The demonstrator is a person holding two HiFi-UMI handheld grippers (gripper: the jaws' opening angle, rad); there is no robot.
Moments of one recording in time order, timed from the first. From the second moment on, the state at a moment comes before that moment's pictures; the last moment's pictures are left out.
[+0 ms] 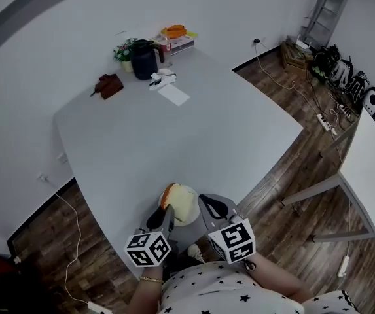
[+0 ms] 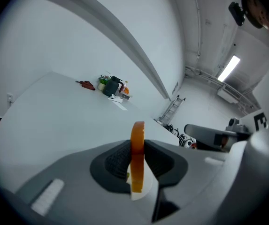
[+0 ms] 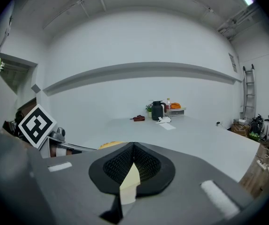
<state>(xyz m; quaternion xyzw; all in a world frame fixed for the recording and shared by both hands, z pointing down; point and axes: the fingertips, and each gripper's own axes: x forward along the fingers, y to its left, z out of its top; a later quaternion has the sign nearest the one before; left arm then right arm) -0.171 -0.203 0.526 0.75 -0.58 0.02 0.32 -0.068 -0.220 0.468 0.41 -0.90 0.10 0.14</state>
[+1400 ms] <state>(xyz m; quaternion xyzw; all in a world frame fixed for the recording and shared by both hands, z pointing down) -0.194 -0.196 0.498 0.70 -0.66 0.10 0.24 -0.102 -0.210 0.482 0.35 -0.92 0.11 0.16</state>
